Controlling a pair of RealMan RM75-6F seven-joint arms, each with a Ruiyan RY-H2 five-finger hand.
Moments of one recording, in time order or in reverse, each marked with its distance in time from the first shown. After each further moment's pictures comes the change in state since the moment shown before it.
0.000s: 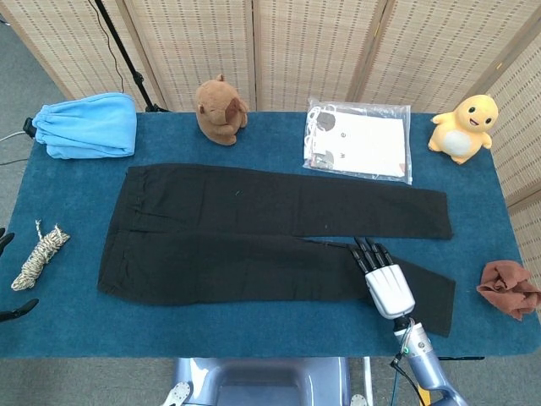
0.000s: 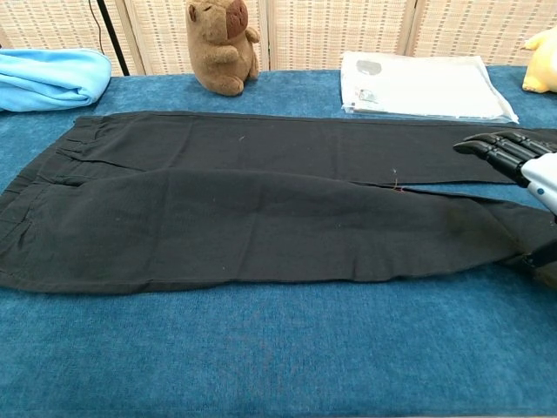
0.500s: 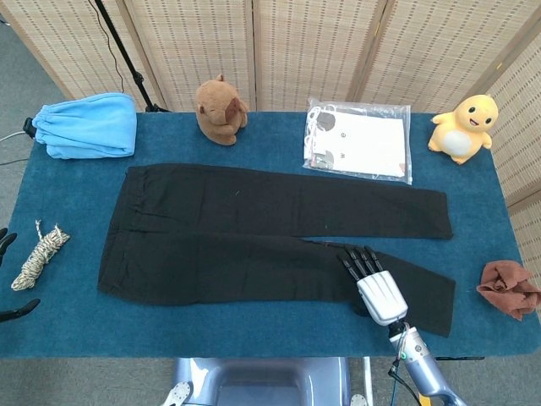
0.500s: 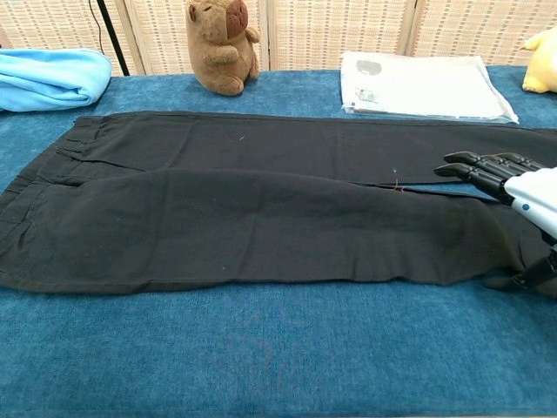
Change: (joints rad) left arm -0.003 -0.003 0.001 -0.002 -0.001 -0.004 0.015; right arm 0.009 0.079 -0.019 -0.176 0.022 -0.121 0.008
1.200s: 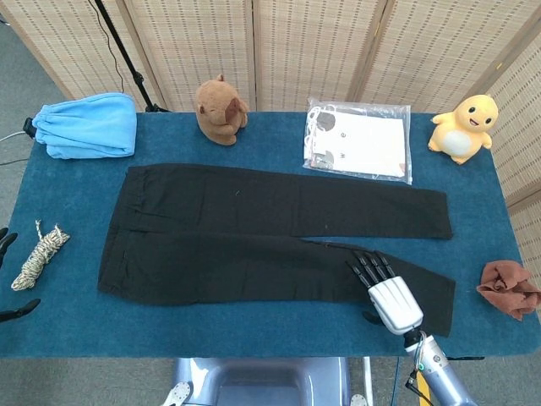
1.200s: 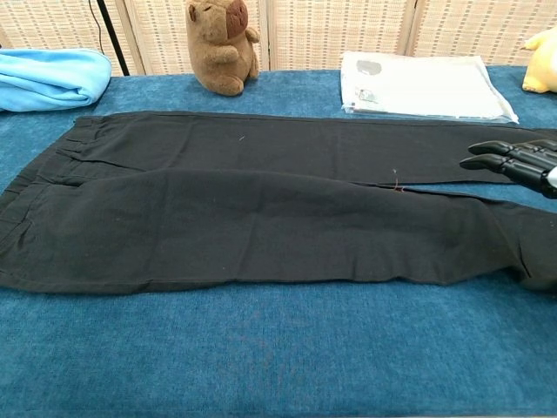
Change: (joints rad) left arm 0.000 -0.005 -0.001 -0.003 -0.003 0.008 0.017; right arm -0.028 0.149 -0.032 -0.147 -0.058 0.019 -0.028
